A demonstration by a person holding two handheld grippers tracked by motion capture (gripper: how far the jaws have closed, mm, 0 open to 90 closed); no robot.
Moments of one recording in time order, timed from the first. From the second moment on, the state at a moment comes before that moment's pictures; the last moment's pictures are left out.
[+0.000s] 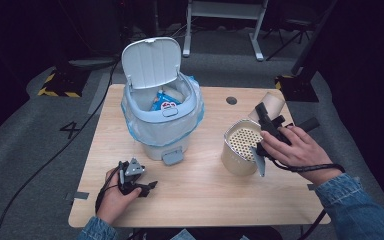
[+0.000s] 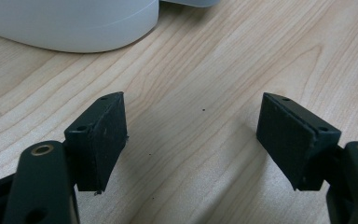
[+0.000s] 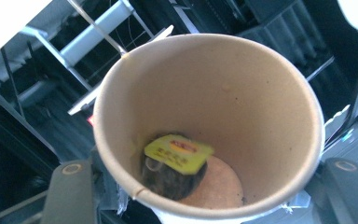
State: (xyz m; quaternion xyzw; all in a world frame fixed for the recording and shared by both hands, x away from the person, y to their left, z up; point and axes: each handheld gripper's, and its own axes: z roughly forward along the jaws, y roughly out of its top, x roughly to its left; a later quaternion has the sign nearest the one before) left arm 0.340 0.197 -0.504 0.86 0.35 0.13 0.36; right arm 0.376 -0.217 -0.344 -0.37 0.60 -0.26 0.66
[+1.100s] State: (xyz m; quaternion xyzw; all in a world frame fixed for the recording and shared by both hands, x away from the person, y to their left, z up) left arm 0.340 0.197 -0.504 0.86 0.35 0.13 0.36; right arm 0.405 -0.264 -0.308 -0.08 0.80 0.09 0.59
